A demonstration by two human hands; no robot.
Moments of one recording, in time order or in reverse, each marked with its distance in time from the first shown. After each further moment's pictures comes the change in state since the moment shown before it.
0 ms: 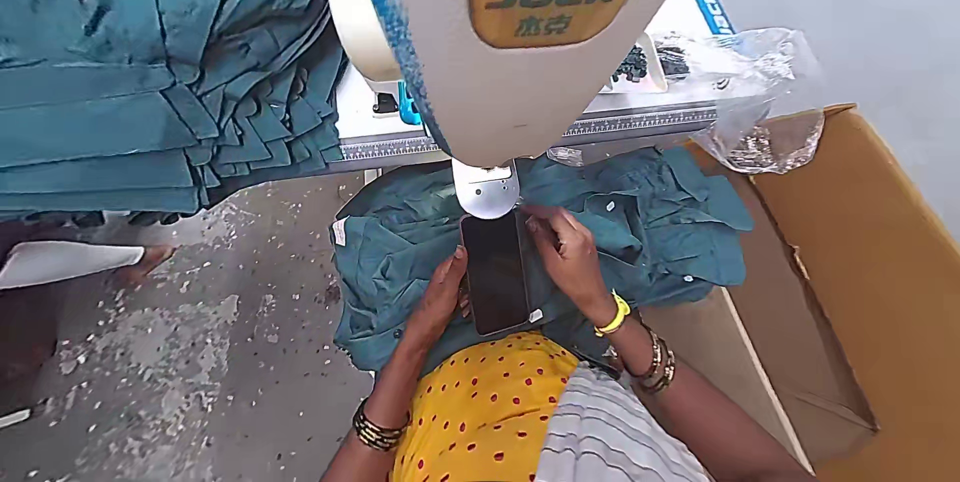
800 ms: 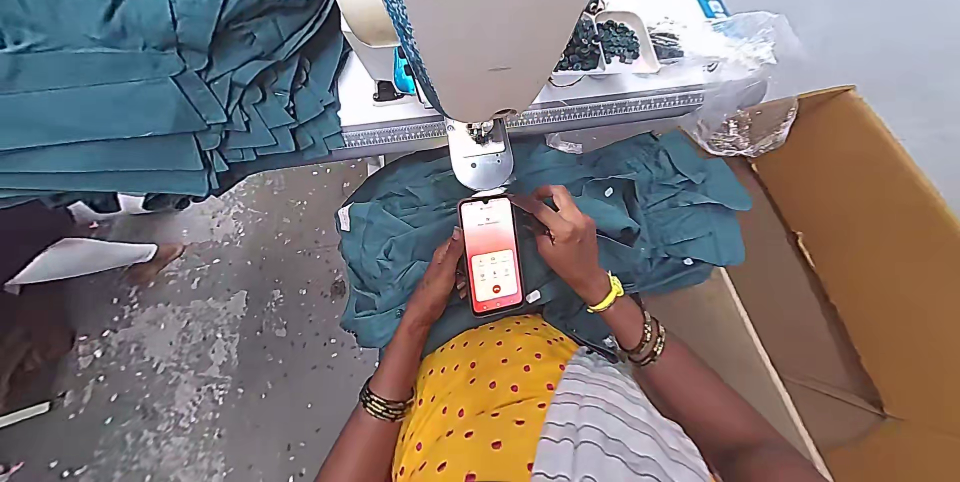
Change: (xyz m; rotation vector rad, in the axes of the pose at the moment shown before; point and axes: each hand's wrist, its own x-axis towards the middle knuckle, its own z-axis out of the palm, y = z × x) left_hand -0.002 -0.005 -0.003 0.011 -0.003 -0.008; right_hand -0.008 0.000 0.001 -0.230 0.049 -0.197
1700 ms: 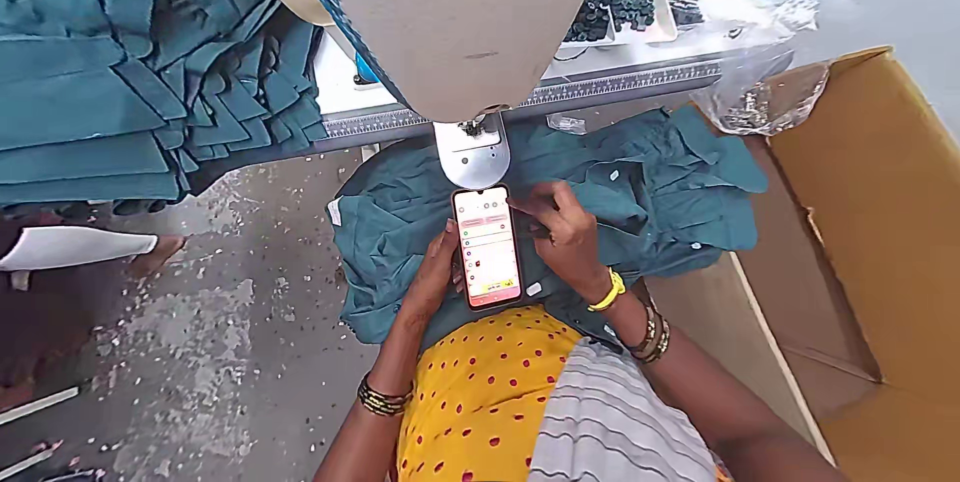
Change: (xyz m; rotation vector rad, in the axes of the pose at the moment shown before) left_hand 0.006 0.000 -0.004 0.014 0.014 -0.026; right_hand -0.007 0.000 0.005 0.076 0.033 0.005
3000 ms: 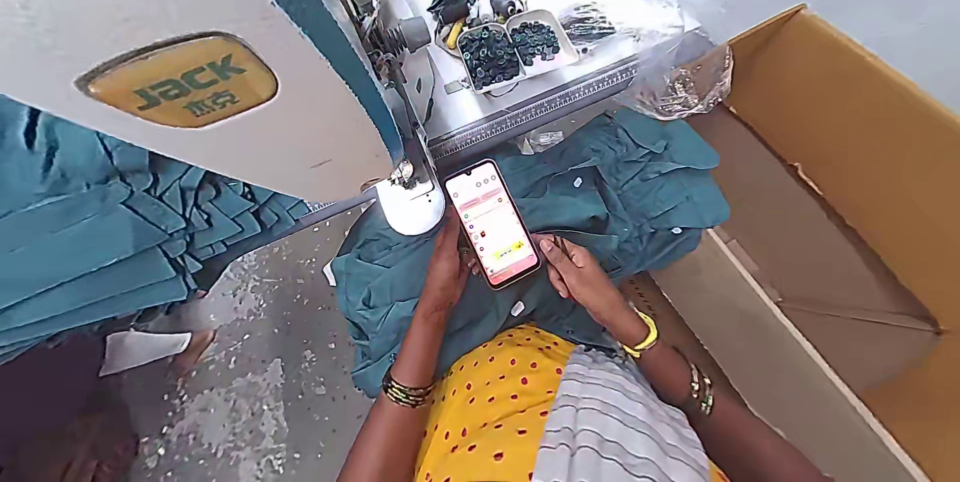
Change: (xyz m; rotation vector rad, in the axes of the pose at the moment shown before) left_hand 0.049 0.046 0.073 -0.102 0.055 0.019; right_hand -0.040 -0.001 -0.060 0.875 -0.174 0.907
